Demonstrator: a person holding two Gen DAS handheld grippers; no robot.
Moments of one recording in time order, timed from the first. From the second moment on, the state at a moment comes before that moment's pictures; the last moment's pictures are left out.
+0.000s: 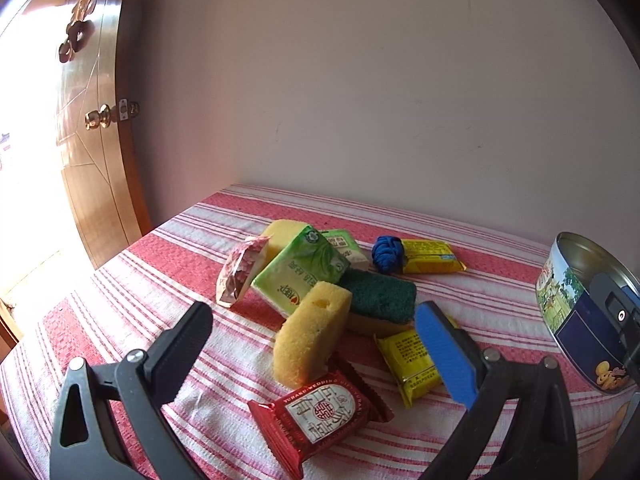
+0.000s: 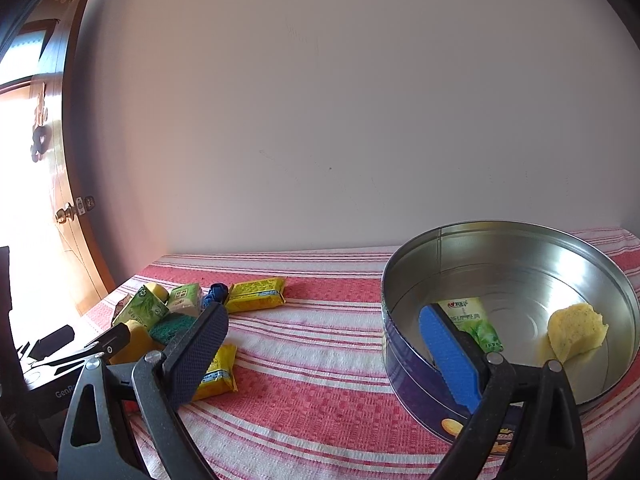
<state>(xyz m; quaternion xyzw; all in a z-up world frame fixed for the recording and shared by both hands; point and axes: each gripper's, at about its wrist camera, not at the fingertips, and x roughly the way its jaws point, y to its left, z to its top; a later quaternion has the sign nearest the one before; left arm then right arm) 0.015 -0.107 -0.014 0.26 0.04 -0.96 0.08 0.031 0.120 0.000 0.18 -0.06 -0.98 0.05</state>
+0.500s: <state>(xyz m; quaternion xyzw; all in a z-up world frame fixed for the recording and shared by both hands) 0.028 -0.141 -0.019 0.28 0.06 -0.96 0.08 0.029 0.115 0.000 0.19 -0.05 -0.98 0.06</state>
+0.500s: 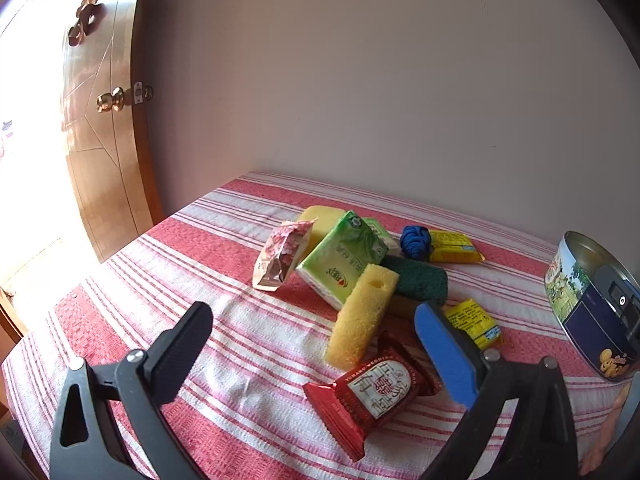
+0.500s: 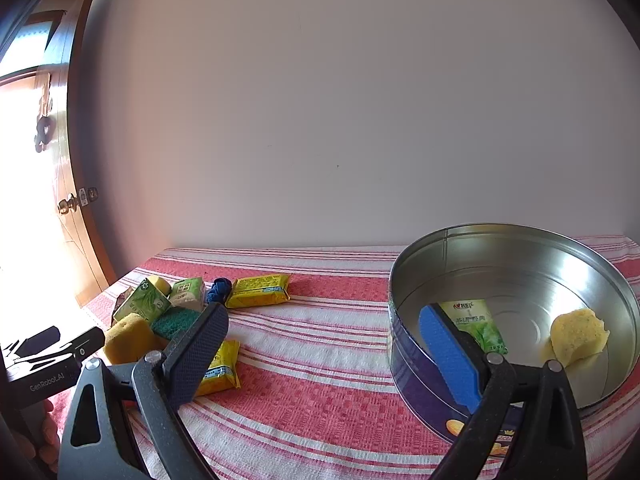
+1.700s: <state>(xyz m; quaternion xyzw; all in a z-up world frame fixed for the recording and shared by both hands) -0.004 -0.110 -0.057 0.43 -0.02 -0.90 -0.04 0.024 0.108 -0.003 0.21 -0.03 -0.98 0.07</state>
